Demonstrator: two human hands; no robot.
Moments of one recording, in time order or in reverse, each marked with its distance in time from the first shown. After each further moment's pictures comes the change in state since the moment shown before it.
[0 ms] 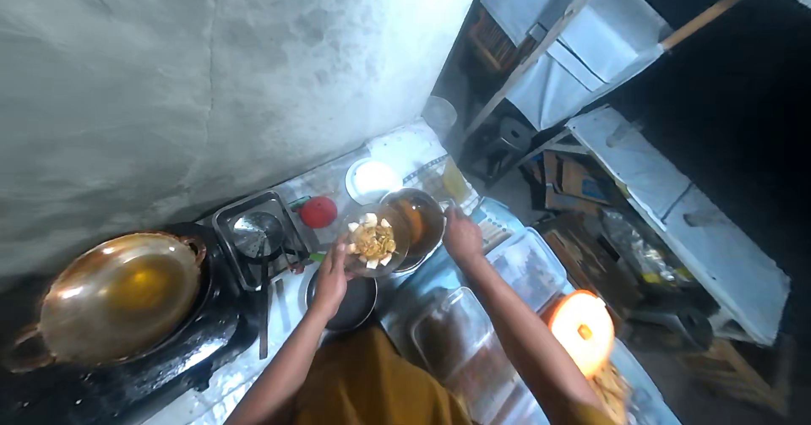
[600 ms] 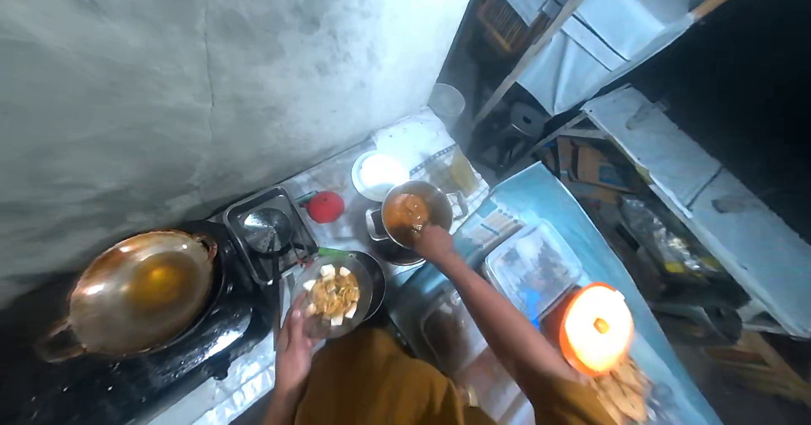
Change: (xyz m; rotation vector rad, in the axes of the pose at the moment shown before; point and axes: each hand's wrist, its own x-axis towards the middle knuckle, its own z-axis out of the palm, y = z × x) left_hand -0.103 -0.057 -0.085 -0.033 0.267 -0.058; right_hand 0.005 -0.048 0.049 0.094 -0.462 0.089
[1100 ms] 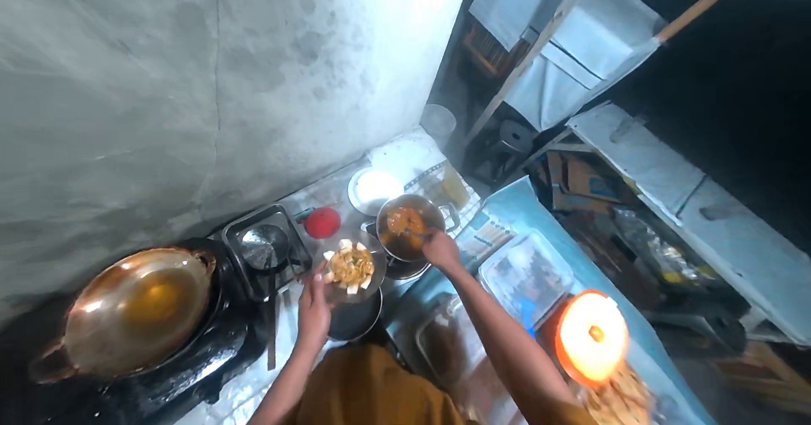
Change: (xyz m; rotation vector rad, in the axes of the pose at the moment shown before) left_hand 0.050 0.038 0.067 0.142 -0.056 0.103; right_hand 0.002 0.037 -0.007 0.336 0.151 0.034
